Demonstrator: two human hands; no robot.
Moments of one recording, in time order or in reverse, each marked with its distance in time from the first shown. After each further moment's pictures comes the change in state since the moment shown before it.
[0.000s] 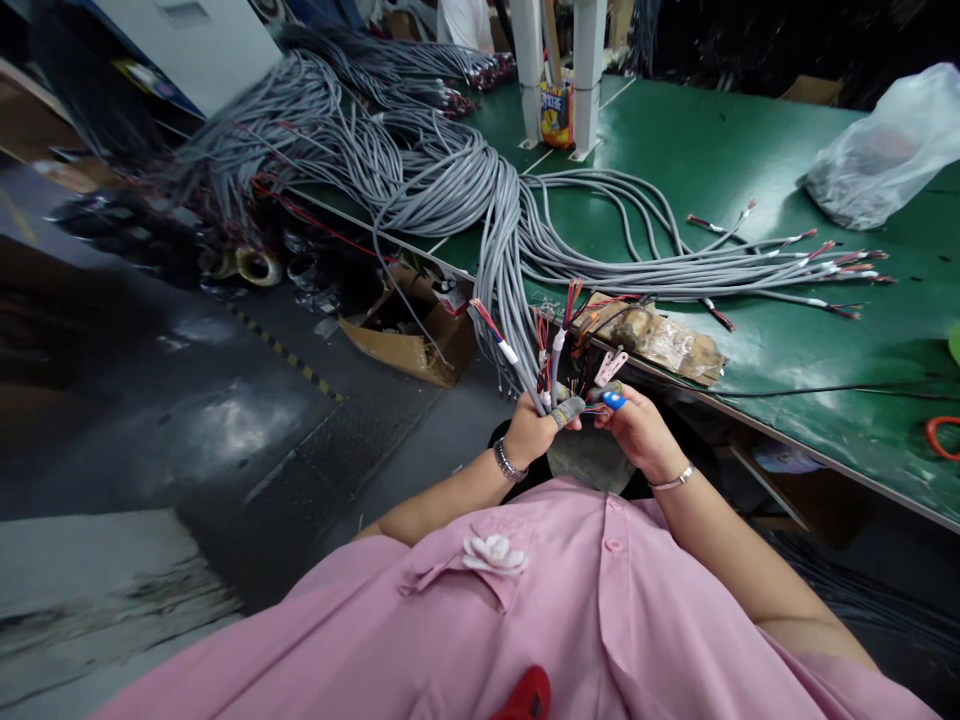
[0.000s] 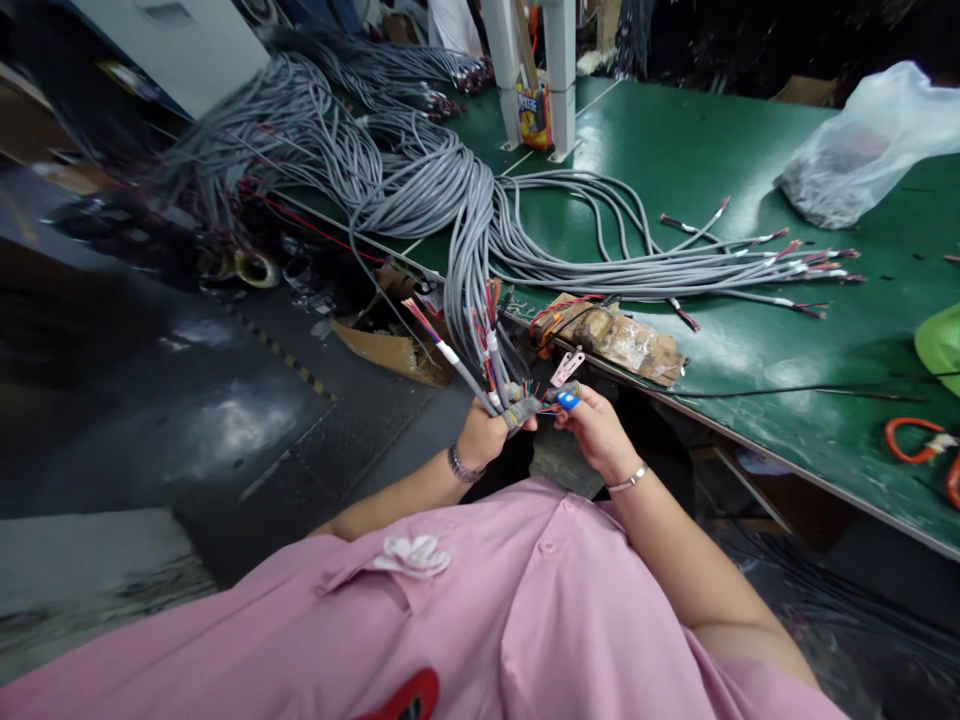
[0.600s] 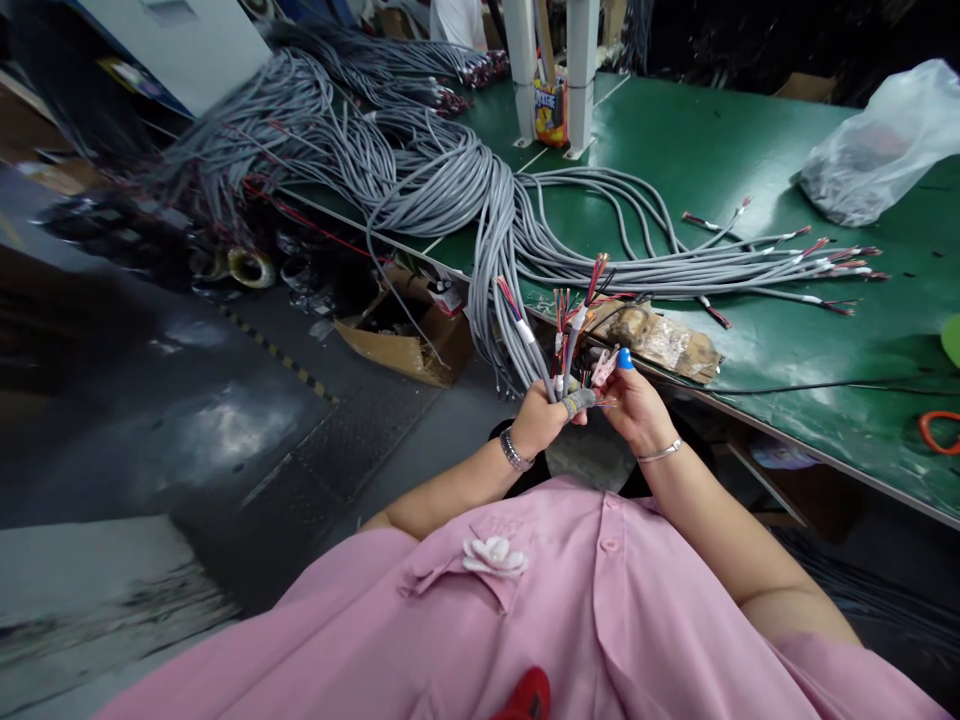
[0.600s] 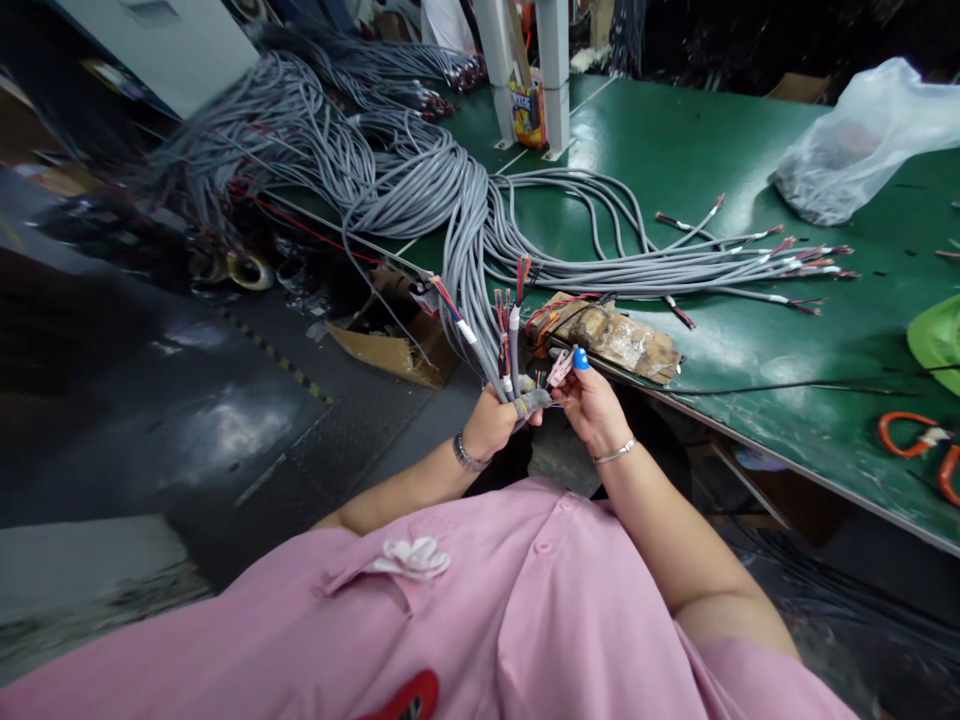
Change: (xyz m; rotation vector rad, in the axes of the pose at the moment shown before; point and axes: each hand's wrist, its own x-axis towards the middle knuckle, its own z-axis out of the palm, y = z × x) left_hand 0.017 0.010 0.013 -0.020 -0.085 -0.039; right_hand 0.038 -0.010 0.004 0.174 0.137 -0.016
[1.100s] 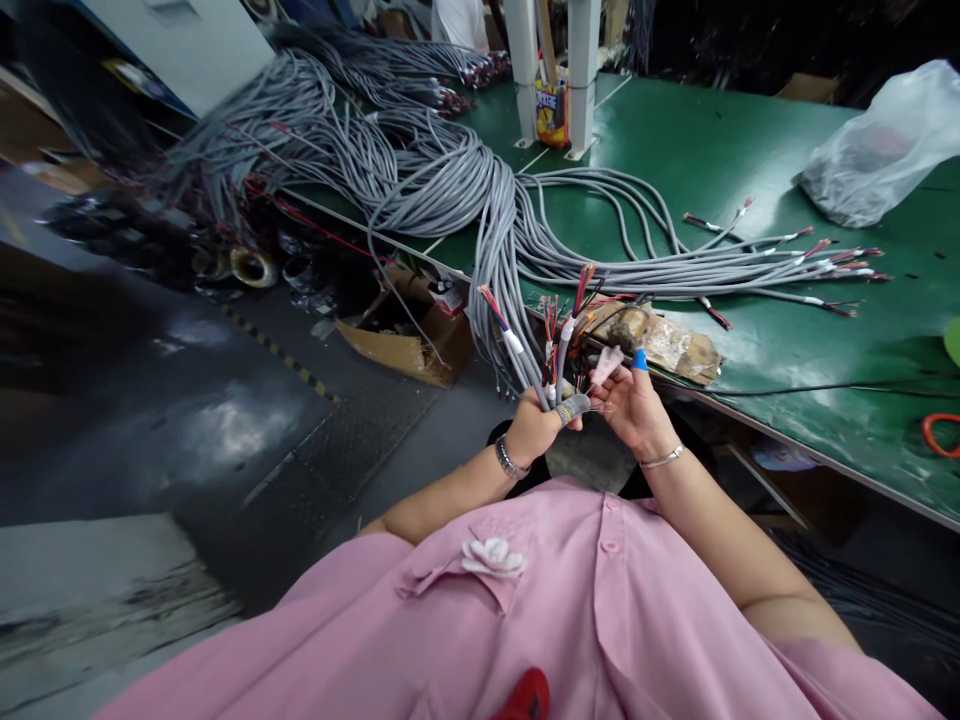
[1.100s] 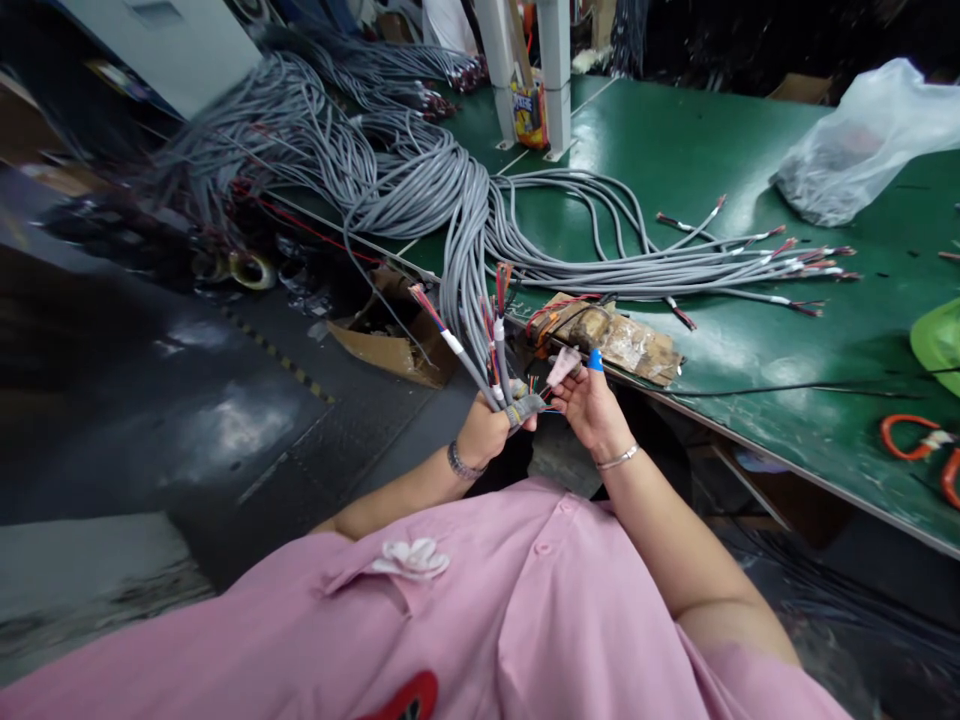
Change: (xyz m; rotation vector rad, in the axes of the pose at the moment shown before) left_hand -0.009 -0.002 -0.004 -0.024 0.046 0.019; right_hand -0.008 -0.002 -0.001 0.040 -0.040 0.109
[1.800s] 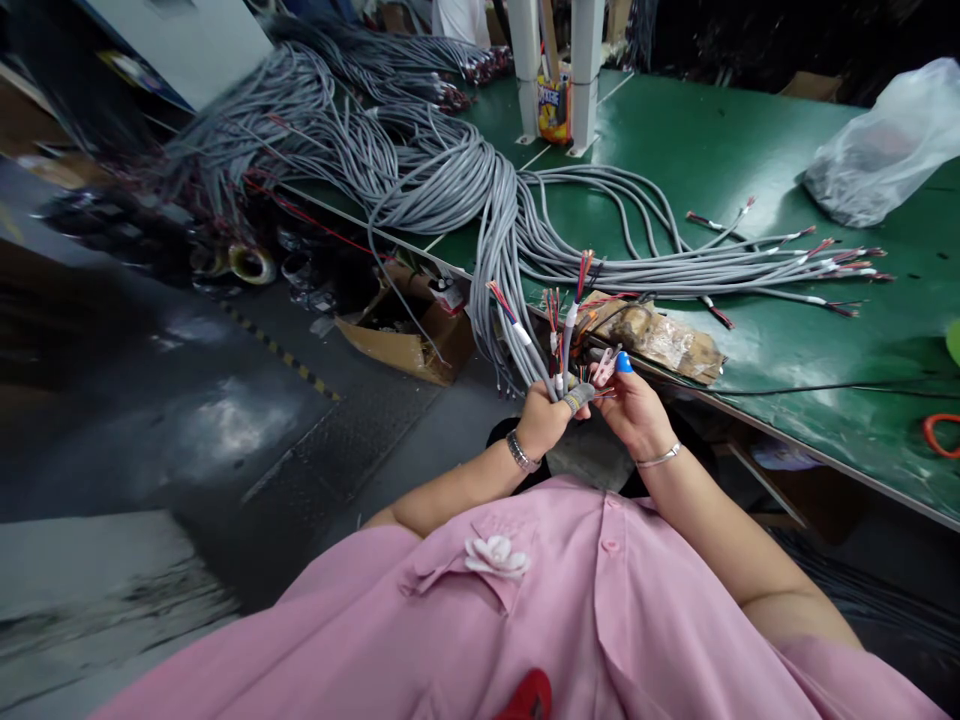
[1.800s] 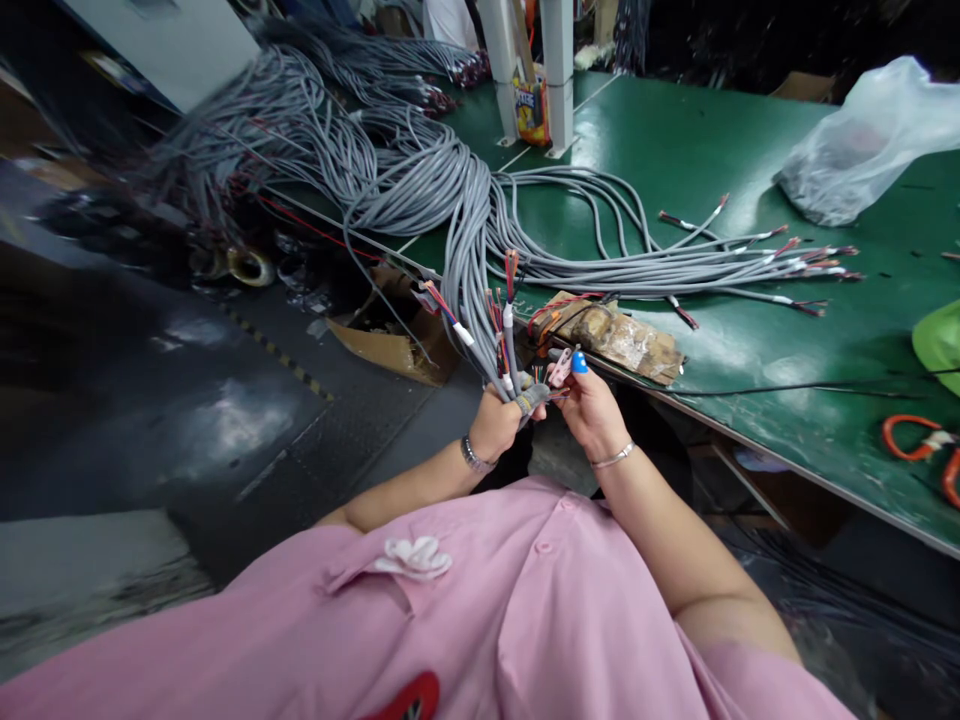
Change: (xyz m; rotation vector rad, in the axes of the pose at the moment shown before) left_hand 0.012 -0.015 0.010 -0.049 0.108 0.001; right_hand 0.000 0.002 0.016 0.044 0.085 -0.110
